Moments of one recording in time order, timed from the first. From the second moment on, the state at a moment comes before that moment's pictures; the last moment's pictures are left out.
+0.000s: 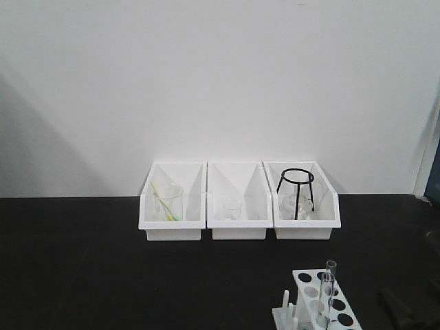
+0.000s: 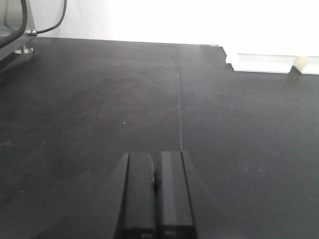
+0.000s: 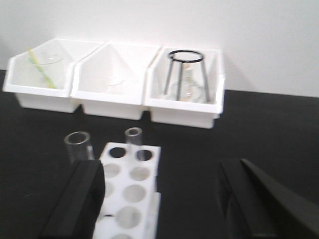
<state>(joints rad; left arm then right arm) 0.08 -0.02 0.03 0.05 0.29 -0.16 0.04 1.08 -0.31 -0.39 -0.50 0.31</state>
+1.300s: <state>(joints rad) 0.08 -0.02 0.03 0.05 0.29 -0.16 0.12 1.67 -0.52 -0.57 -0.85 0.32</state>
